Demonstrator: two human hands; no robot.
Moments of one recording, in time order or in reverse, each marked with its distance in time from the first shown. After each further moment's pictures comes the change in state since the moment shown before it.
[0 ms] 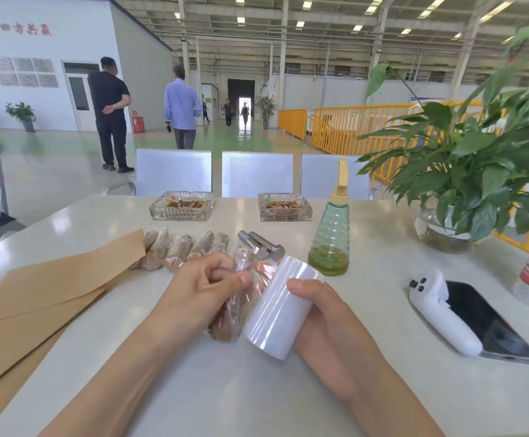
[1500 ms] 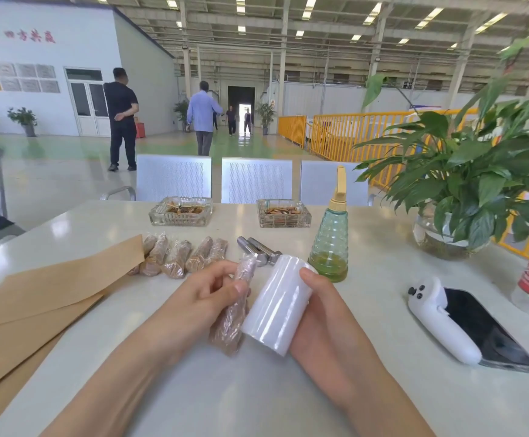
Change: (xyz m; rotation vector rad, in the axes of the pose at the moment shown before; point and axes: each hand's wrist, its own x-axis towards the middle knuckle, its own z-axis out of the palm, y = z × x) left_hand -0.003 -0.001 -0.001 0.031 -0.101 -0.096; right_hand 0.005 -0.001 -0.004 0.038 0.072 0.037
